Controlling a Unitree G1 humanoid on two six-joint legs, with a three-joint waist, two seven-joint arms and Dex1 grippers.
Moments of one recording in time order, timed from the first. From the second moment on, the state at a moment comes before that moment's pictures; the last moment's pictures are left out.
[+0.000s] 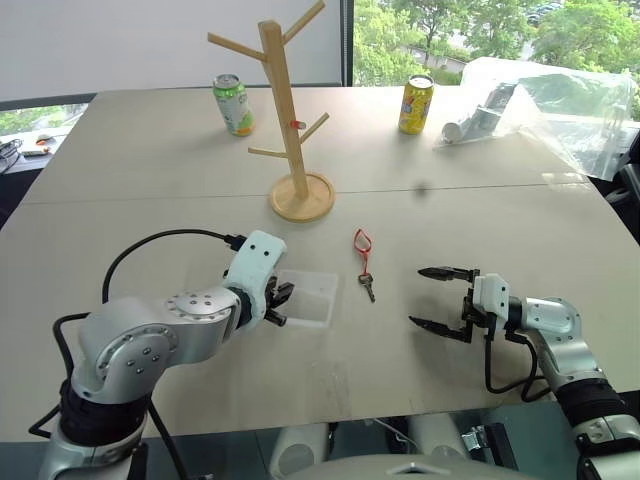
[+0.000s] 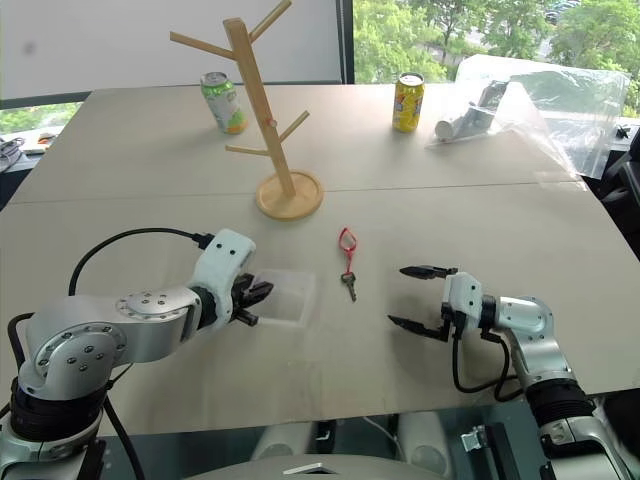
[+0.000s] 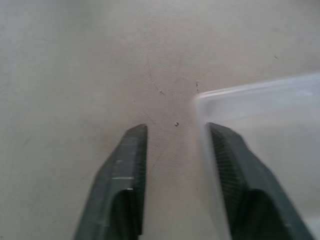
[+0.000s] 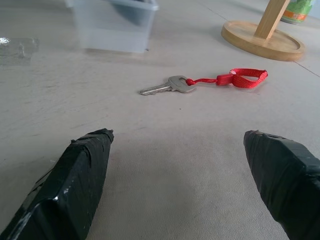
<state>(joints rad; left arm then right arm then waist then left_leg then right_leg) -0.27 0.69 0.07 -0.67 -1.10 1.47 0.33 -0.20 -0.49 0.10 0.30 0.29 -0.42 1.21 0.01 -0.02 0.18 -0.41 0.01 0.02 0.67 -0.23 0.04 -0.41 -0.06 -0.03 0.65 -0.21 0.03</state>
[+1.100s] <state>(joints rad) -0.47 0.30 0.87 -0.16 -0.45 0.62 0.69 -0.23 -0.51 0.10 0.26 0.29 -0.38 1.17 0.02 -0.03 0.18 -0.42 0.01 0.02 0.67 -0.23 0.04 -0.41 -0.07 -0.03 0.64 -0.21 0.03</state>
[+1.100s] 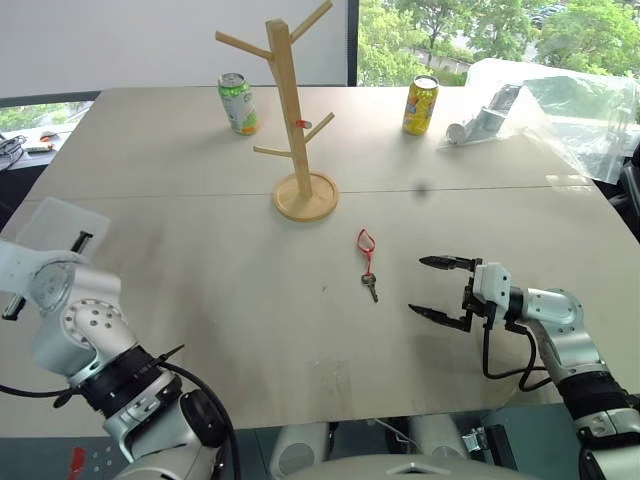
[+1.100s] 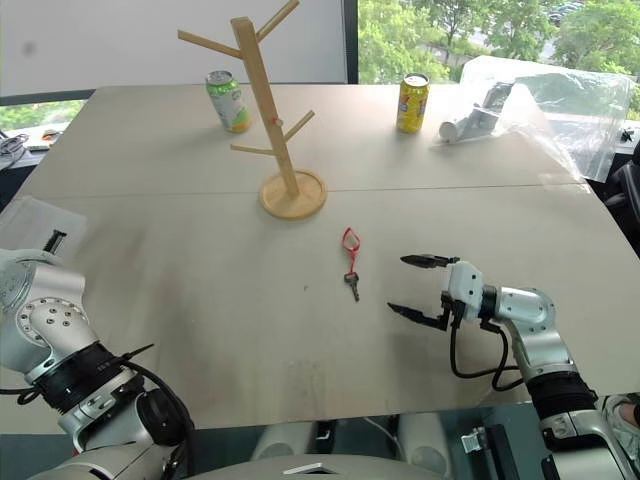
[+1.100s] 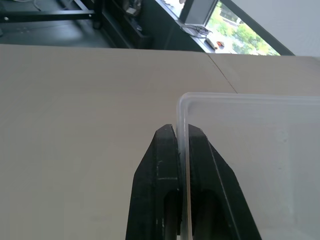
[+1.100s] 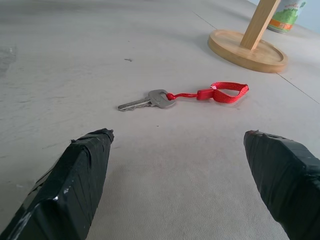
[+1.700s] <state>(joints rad) -0.47 0.28 0.89 -0.12 -0.46 0.57 0.68 -0.25 -0.51 0.10 0.29 0.29 -0.38 1.17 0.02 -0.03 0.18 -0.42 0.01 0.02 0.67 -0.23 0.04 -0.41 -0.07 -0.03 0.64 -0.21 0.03</state>
